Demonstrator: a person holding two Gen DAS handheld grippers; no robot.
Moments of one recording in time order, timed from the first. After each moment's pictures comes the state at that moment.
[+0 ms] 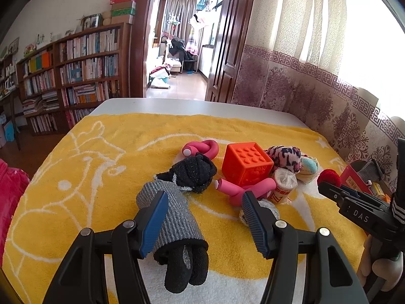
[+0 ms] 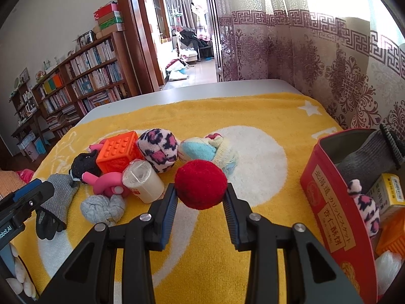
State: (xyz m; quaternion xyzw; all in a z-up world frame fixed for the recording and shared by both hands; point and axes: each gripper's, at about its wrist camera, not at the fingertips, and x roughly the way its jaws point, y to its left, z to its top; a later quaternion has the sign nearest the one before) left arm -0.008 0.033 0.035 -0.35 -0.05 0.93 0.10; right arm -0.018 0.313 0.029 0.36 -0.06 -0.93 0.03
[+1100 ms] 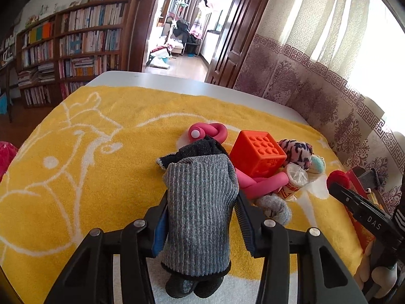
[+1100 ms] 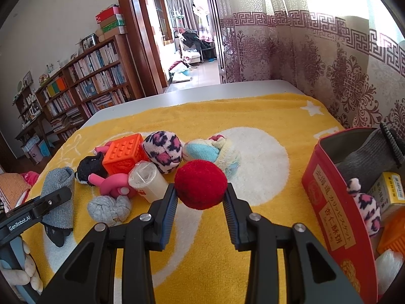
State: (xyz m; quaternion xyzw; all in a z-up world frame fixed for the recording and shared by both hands) left arm -0.027 0.017 0.017 -0.39 -0.10 0.91 0.12; right arm -0.013 0.315 0.033 0.36 -0.07 -0.93 0.04
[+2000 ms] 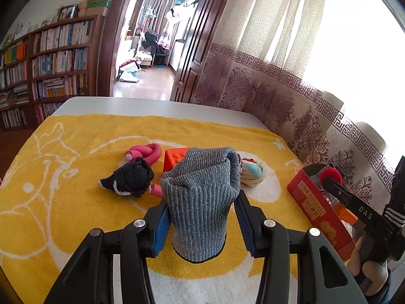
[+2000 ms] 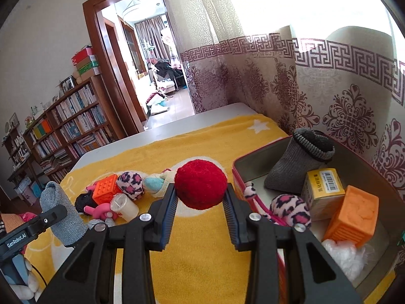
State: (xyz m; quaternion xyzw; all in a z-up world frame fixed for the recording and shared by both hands) left arm 0.001 0.080 0.069 -0.35 -0.08 0.91 0.20; right arm 0.047 0.389 0.078 0.28 -0.14 -0.95 -0.04
